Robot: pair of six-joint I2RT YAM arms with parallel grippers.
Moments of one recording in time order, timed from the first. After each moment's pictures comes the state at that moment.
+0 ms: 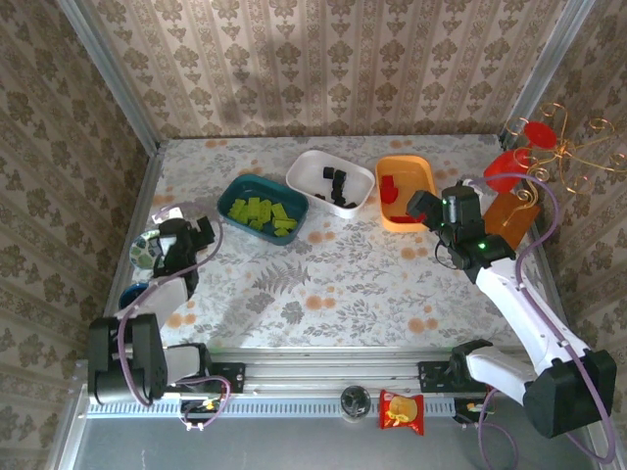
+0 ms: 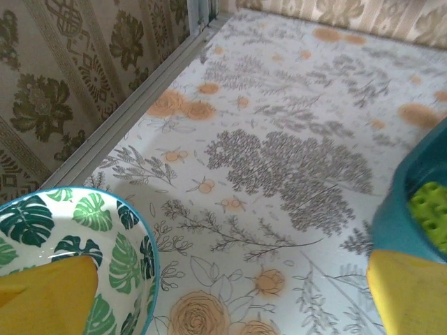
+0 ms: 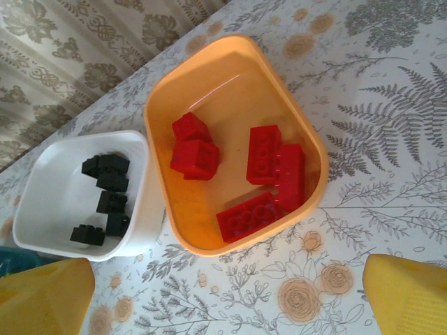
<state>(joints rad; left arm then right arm) 0.02 1.24 0.44 0.34 -0.26 -0.16 0.21 1.06 0.86 -0.43 0.23 0.71</state>
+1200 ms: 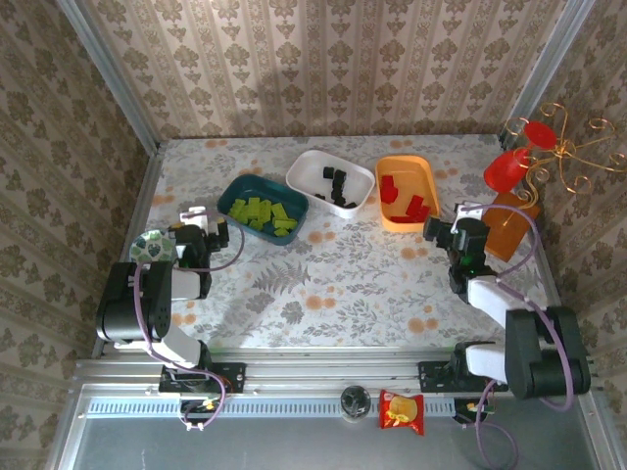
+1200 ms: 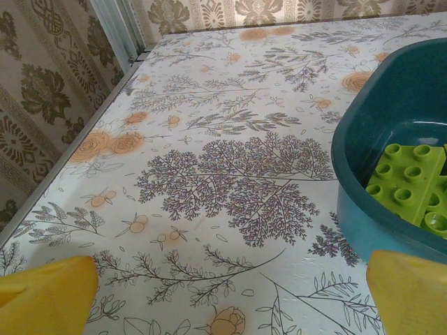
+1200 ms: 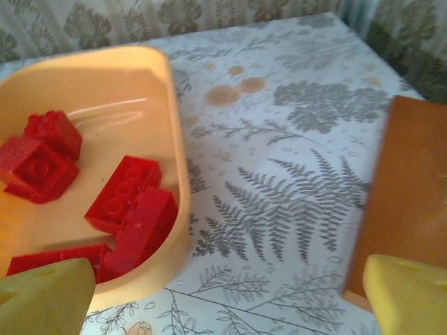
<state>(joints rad) -0.05 1.56 0.37 0.85 -0.19 0.07 0.00 1.28 0.39 0.46 0.20 0.13</state>
